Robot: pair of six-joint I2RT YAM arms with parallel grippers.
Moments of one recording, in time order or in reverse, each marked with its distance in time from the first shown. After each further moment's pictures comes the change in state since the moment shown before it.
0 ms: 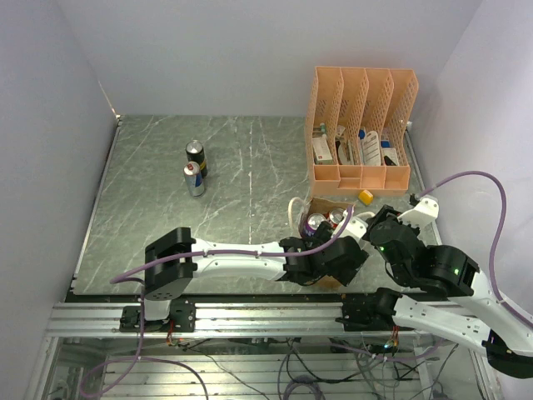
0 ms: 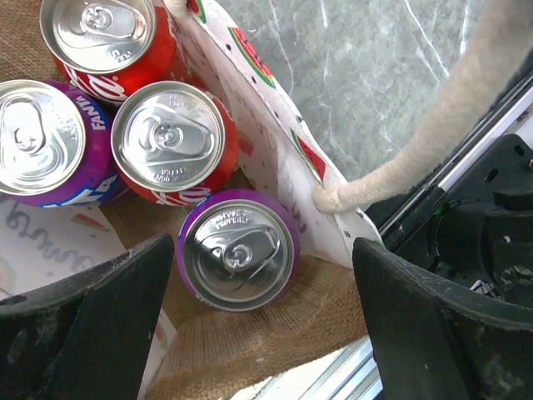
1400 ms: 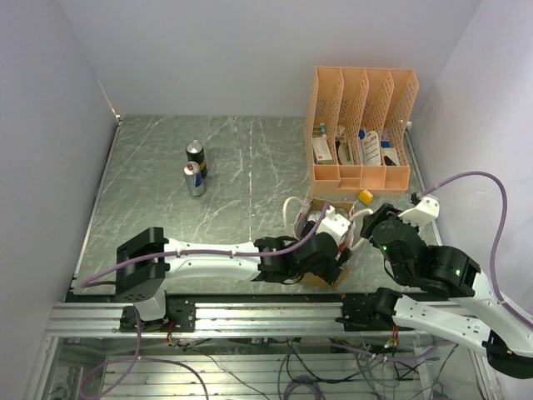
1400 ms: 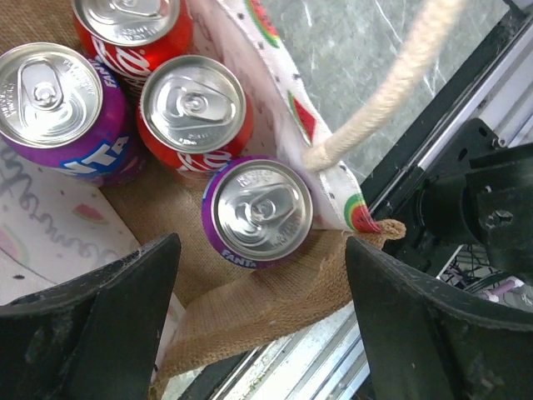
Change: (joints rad) left arm 0.043 -0.176 -0.224 0.162 0.087 0.007; right arm 0.000 -0.008 0.000 0.051 -0.006 -0.008
